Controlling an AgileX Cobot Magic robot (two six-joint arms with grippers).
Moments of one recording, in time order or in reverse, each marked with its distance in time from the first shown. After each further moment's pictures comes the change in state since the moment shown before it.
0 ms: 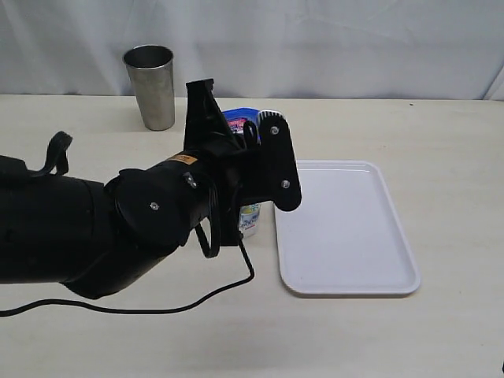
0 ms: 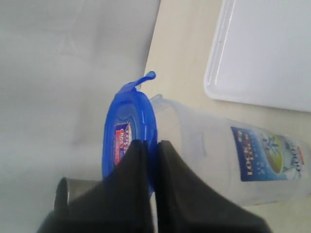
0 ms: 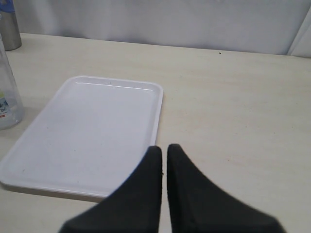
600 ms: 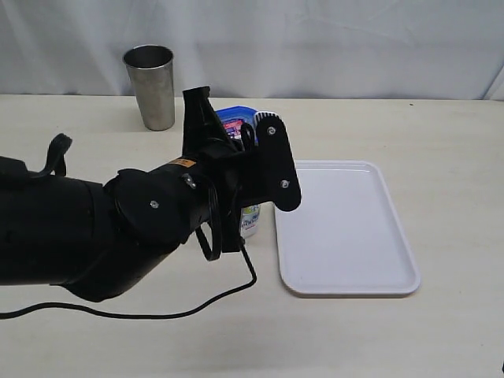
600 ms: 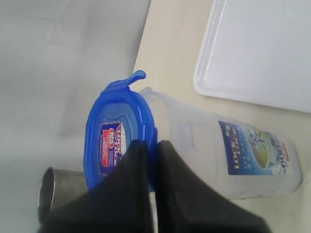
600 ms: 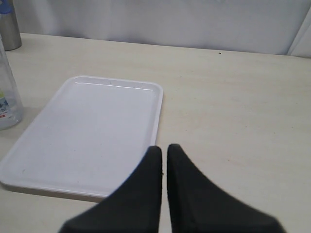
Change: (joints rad) left arm 0.000 0.000 0.000 -0.067 0.011 0.000; right arm 0.000 0.000 0.000 0.000 0.000 0.000
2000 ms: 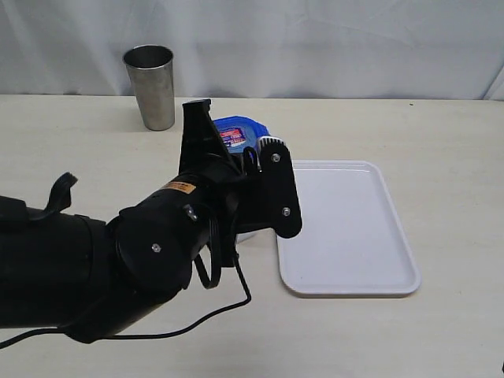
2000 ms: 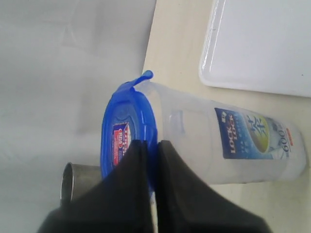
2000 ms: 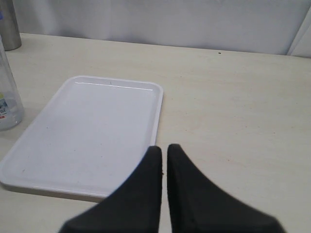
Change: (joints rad) left arm -0.076 -0.005 0.054 0.021 -0.124 0.000; right arm 0.000 0.000 0.000 0.000 0.000 0.000
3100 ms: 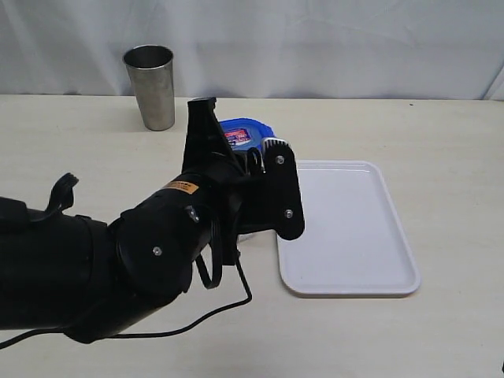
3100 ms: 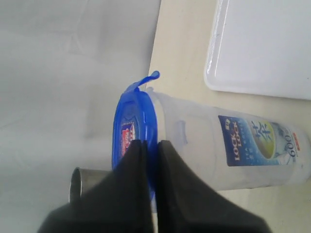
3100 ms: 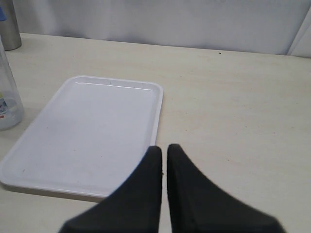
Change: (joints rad) left arm 0.000 0.000 0.000 0.031 -0.008 0.000; right arm 0.000 0.000 0.000 0.000 0.000 0.000
